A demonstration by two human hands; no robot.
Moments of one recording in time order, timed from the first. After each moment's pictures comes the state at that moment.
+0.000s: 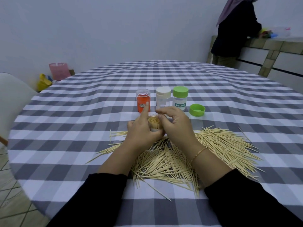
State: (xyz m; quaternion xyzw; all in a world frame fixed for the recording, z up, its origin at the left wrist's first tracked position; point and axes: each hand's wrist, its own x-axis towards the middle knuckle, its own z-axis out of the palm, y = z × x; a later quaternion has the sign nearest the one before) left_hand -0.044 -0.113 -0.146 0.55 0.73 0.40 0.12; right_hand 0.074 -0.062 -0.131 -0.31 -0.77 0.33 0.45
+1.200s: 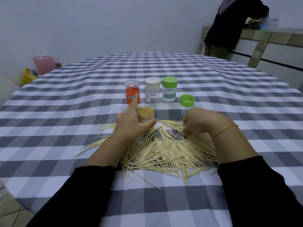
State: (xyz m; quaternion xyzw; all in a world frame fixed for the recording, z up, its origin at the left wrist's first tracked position) left_hand -0.031 -0.128 -0.129 0.54 0.74 0.38 0.15; right_hand 0.142 -0.024 -0.101 -0.53 -0.84 0.09 -0.10
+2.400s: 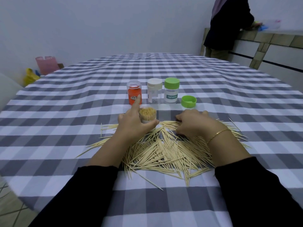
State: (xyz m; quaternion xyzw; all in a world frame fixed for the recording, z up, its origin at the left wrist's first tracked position) left_hand -0.033 -0.127 -0.130 0.54 0.74 0.37 0.13; right_hand 0.128 -0.034 -0.108 -0.49 -0.87 0.05 -0.07
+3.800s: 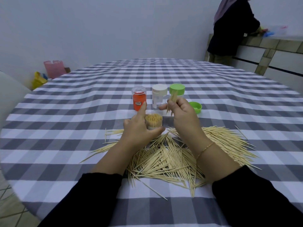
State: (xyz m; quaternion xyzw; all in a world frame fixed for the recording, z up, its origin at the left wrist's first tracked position) left_hand -0.041 -0.116 -0.145 0.55 0.73 0.39 0.12; right_hand 0.087 -0.057 -0.113 -0.33 -0.63 0.52 0.47
